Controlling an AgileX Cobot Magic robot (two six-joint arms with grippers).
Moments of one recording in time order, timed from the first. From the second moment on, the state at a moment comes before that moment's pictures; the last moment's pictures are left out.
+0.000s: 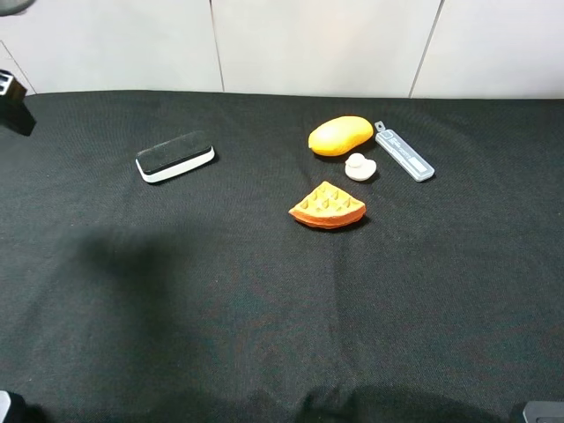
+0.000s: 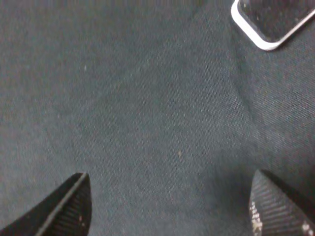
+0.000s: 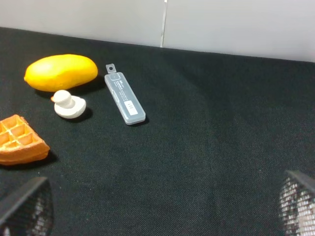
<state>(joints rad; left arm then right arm) 0.00 1.37 -0.97 0.08 0.74 0.19 -0.09 -0.01 -0.50 0.18 1.04 -0.21</state>
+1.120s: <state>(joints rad) -0.22 1.94 -1.43 0.08 0.80 0.57 -0.09 -0.01 -0.50 0.18 1.04 -0.21</state>
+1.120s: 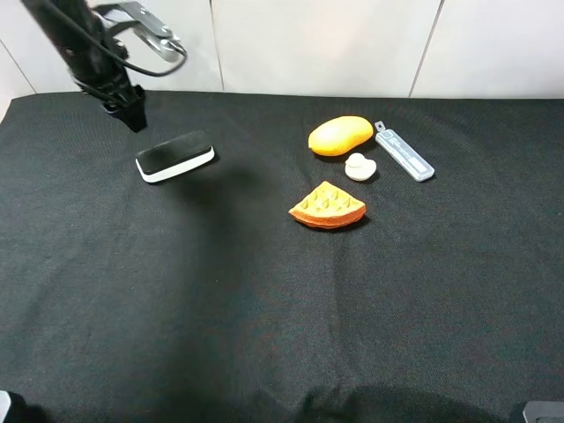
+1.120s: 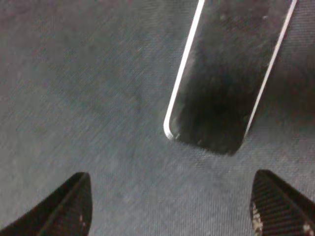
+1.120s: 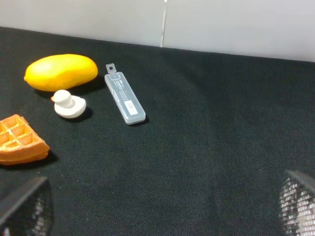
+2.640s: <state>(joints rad) -0.28 2.19 -1.57 0.07 0.79 0.64 -0.09 -0.01 -0.50 0.18 1.04 -0.21</state>
